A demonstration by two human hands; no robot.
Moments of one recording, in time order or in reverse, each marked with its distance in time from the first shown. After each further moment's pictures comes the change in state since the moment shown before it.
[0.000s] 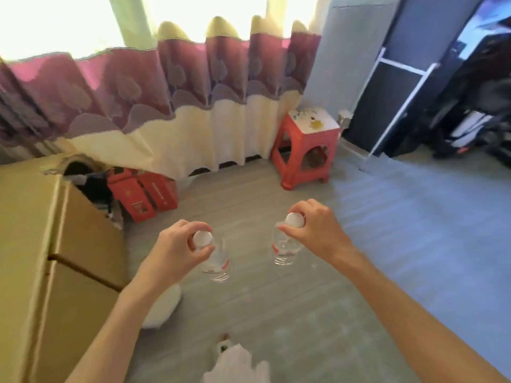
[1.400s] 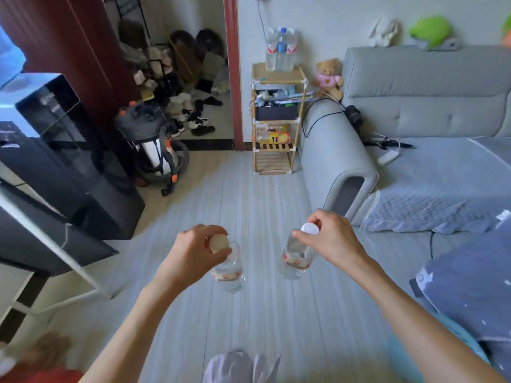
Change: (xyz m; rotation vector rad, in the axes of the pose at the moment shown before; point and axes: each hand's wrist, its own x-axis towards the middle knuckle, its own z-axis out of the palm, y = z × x) left_hand 0.512 0.851 0.668 0.064 -0.753 0.933; right_hand 0.064 0.790 -0.592 0.026 0.807 1.090
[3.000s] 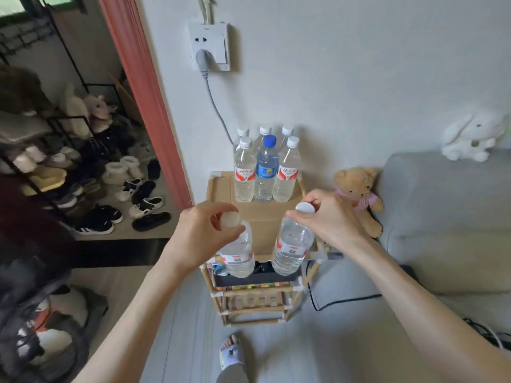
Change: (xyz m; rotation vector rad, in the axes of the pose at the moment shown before) left_hand 1.110 0.121 -0.013 -0.130 0.128 0.154; right_hand 1.105 0.021 -0.097 0.043 0.066 -0.008
